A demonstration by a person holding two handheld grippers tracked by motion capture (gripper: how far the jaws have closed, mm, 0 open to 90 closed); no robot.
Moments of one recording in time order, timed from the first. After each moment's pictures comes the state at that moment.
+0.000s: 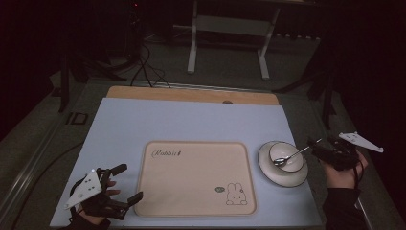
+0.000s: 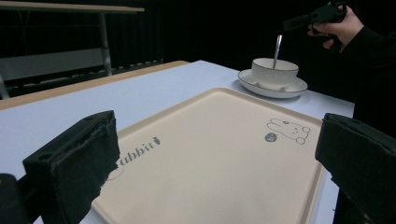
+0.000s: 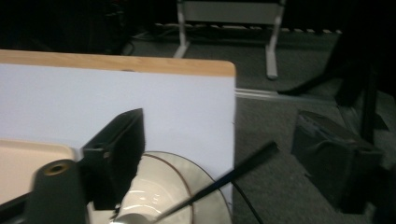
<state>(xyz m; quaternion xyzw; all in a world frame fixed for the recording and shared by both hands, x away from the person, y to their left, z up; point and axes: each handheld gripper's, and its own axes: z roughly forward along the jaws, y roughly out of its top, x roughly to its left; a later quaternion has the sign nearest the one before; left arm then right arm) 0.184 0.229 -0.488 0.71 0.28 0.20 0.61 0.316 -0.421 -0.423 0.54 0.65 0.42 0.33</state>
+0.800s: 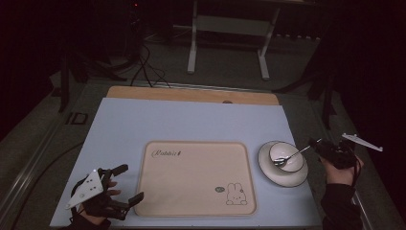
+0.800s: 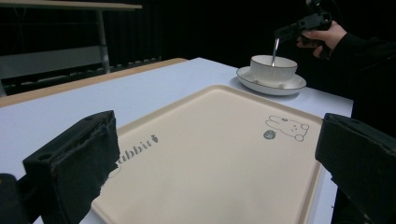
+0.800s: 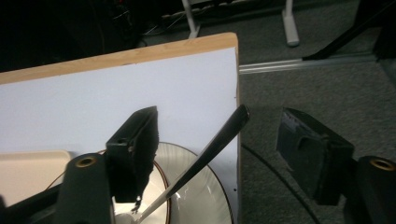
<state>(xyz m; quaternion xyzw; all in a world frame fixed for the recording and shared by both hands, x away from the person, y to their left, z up) 0.184 0.227 -0.489 0.71 0.28 0.20 0.61 0.340 -0.452 -0.456 0.60 0.61 0.45 0.24</state>
